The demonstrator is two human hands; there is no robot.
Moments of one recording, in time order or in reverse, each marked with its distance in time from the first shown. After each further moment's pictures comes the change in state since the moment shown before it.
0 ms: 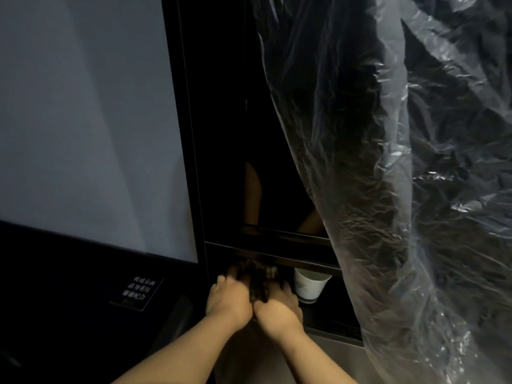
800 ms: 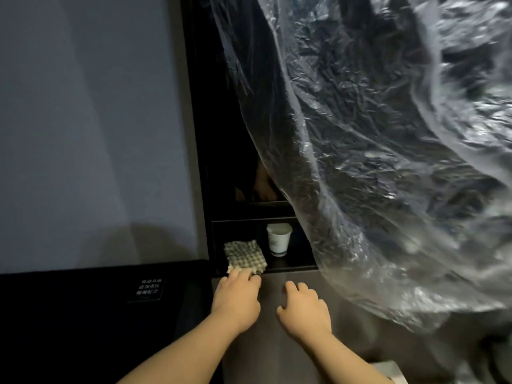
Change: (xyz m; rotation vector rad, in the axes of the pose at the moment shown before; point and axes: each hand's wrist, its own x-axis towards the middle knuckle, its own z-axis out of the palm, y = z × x) left_hand -0.173 -0.024 -0.045 0.298 0.151 0.552; right_hand -0.201 -0.005 0.024 -0.309 0.314 0.142
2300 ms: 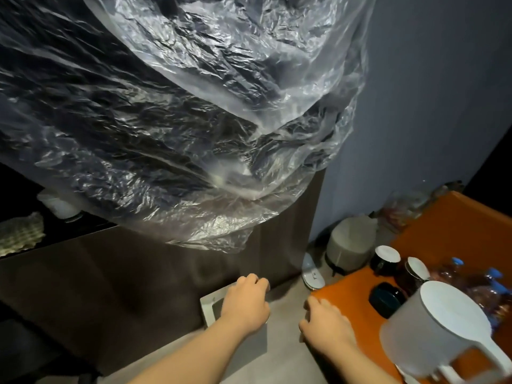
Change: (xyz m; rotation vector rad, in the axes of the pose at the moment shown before) left_hand -0.033 0.442 0.111 -0.199 -0.304 0.369; right_hand -0.189 0.441 -0.026 0.120 -0.151 0.549
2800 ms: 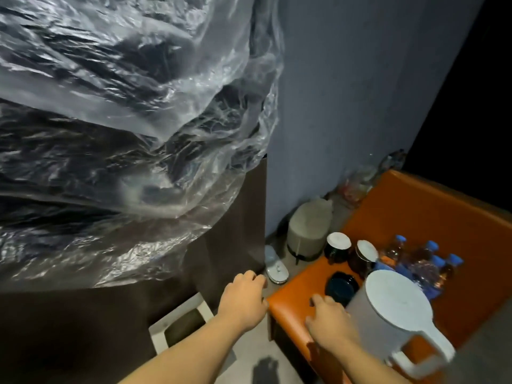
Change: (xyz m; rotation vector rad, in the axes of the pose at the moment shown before) left_hand 0.112 0.111 0.024 0.059 -0.095 0.167; right_hand 0.066 0.132 -0.041 0.106 0.020 0.175
